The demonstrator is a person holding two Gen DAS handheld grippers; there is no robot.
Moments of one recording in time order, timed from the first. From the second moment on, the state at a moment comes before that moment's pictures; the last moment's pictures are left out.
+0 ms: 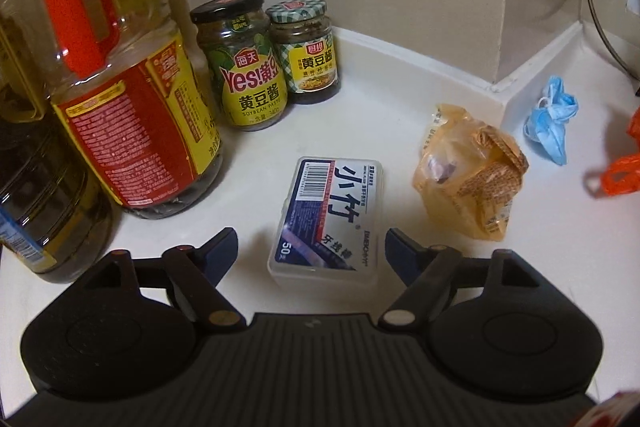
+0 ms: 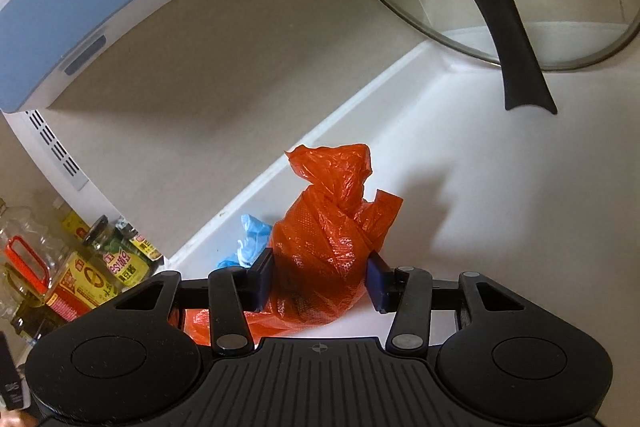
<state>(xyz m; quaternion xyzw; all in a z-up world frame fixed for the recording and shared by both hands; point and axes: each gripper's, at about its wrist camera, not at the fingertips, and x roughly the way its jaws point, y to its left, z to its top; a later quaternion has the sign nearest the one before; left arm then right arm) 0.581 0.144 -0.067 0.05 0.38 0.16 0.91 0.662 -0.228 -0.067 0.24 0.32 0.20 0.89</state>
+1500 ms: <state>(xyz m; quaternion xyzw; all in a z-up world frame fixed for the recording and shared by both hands) 0.335 0.122 0.012 -0.03 0.30 0.09 0.95 0.452 -0.183 -0.016 0.17 0.32 0.33 0.87</state>
